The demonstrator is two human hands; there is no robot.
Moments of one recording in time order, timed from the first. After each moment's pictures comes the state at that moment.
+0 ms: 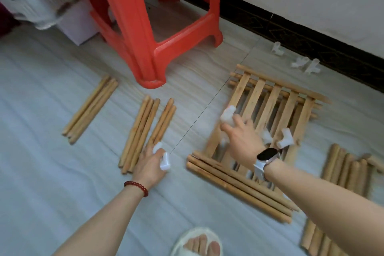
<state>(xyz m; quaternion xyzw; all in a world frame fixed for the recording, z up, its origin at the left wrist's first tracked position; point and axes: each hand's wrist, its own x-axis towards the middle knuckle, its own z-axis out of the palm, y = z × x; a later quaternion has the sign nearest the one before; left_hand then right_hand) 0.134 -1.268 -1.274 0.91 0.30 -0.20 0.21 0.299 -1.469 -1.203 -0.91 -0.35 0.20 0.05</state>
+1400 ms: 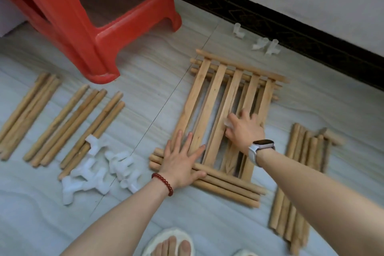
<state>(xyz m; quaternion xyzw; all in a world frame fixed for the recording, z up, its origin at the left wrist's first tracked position) 0.212 -1.392 -1.298 0.95 -0.02 -0.28 0.10 0.341 -1.547 -1.245 -0.97 -0.17 0.17 0.00</state>
